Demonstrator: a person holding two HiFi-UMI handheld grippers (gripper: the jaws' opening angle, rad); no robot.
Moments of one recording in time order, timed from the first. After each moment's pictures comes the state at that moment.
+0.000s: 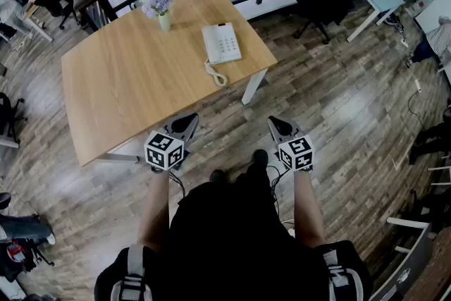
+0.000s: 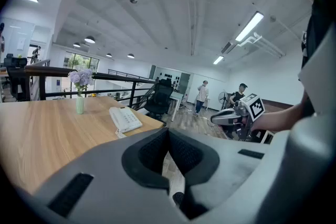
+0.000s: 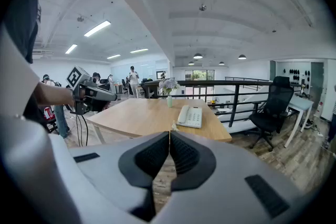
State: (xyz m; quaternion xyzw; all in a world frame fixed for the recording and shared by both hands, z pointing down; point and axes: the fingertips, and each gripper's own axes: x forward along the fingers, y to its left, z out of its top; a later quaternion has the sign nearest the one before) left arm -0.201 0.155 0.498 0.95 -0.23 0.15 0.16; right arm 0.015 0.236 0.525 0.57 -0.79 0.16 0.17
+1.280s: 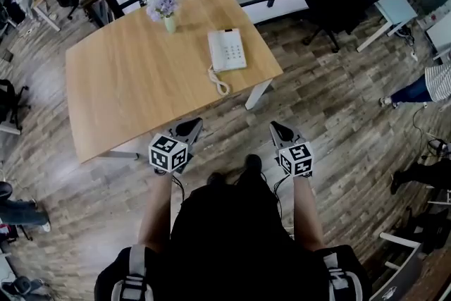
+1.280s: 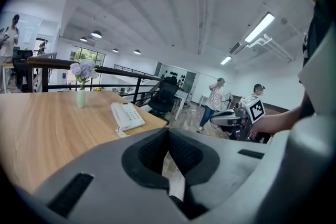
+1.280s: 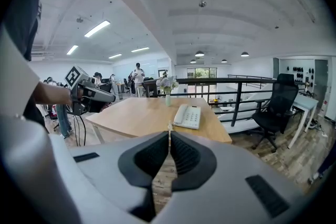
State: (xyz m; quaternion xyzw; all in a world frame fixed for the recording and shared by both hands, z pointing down) left arm -0.174 0.129 0.513 0.93 -0.25 0.16 0.19; right arm 0.045 0.195 0.536 0.56 -0.79 0.16 0.18
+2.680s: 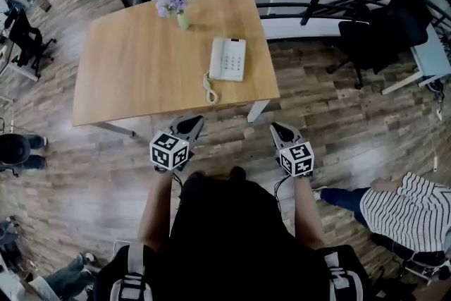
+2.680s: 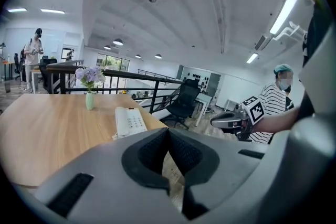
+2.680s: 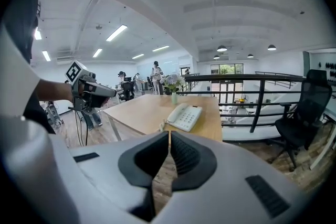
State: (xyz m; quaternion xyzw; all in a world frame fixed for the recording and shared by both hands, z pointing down) left arm -0.056 0.107 0.505 0.88 -0.39 0.16 0.20; right arm 0.172 0.114 0.555 0.42 -0.87 0.16 0.19
